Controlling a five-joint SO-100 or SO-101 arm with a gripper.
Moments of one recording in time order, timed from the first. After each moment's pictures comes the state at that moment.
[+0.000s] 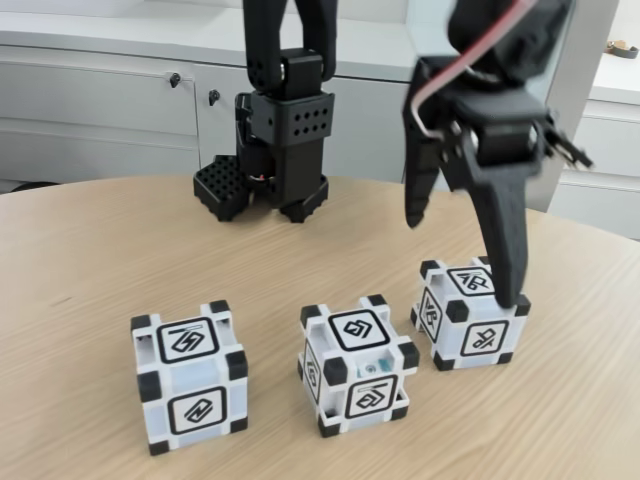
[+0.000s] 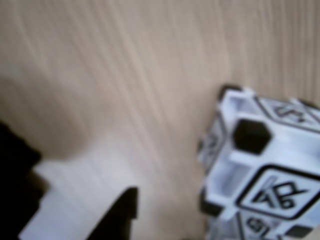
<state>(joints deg) -39.3 95.7 111.1 90.0 23.5</state>
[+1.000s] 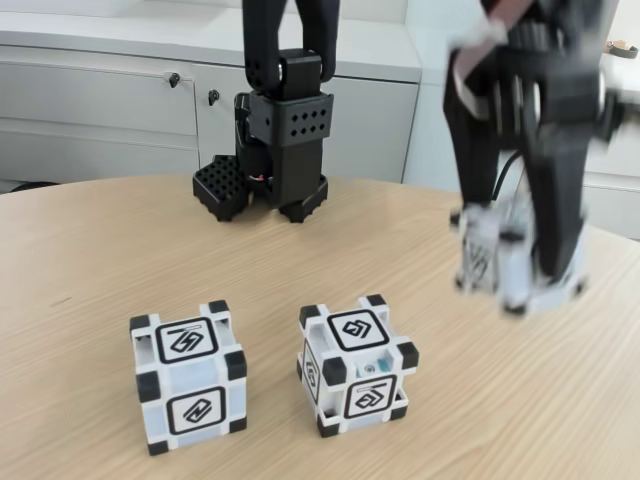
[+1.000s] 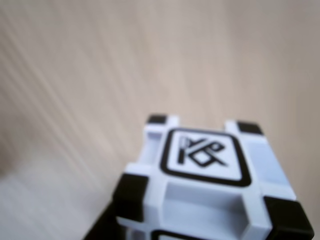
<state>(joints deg) -35.2 104.9 103.0 85.3 19.8</state>
